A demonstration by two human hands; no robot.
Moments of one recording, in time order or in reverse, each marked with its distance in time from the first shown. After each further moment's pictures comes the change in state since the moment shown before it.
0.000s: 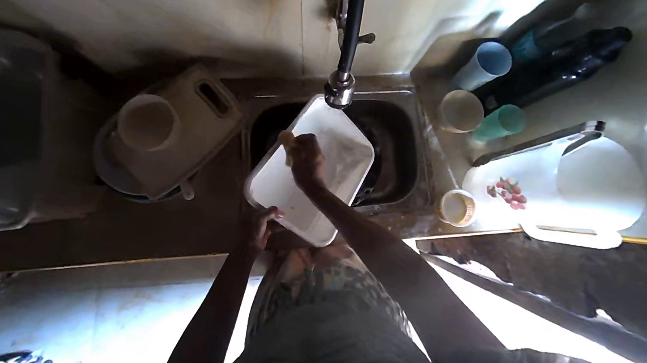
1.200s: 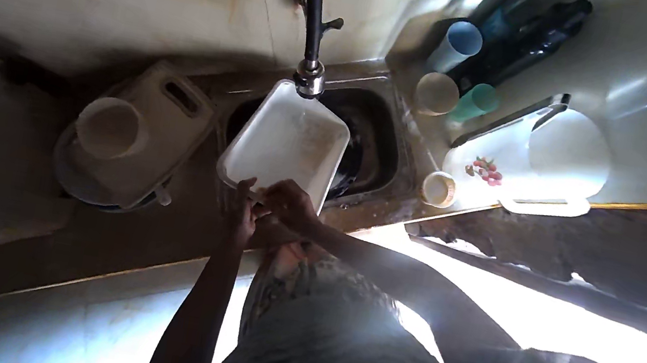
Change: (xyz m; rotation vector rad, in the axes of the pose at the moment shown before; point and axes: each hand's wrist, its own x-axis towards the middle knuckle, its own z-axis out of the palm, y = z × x) left_hand 0.025 -0.004 0.013 -0.040 -0.018 0.106; right_hand -0.083 0.036 -0.029 0.025 -0.320 -0.153
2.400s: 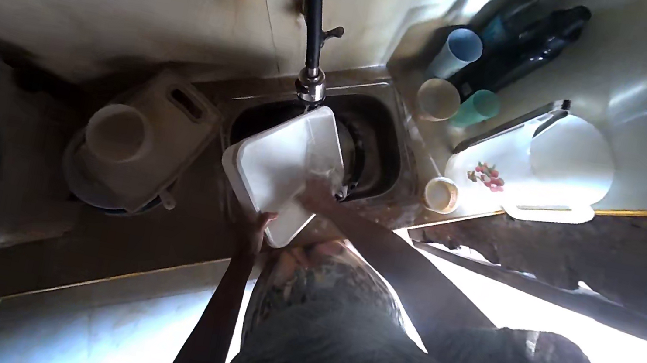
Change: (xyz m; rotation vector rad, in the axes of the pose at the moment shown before) left_hand -0.035 -0.006 -0.002 0.399 0.052 0.230; right_hand 0.048 0.079 -0.034 -0.660 -0.359 0.541
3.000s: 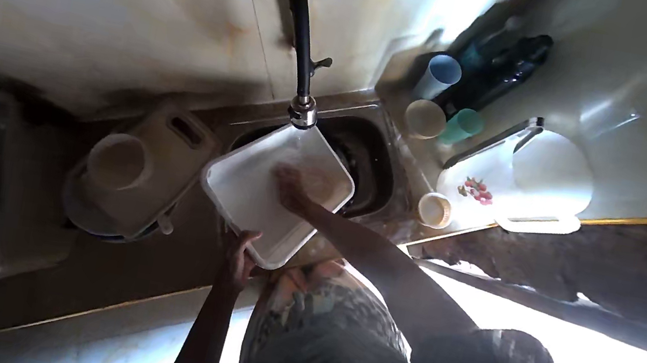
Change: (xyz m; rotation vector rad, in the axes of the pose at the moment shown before) left_hand -0.009 0.027 -0.016 -0.400 -0.075 -0.248; right_hand 0.021 -0.043 -0.022 0.201 0.445 -0.424
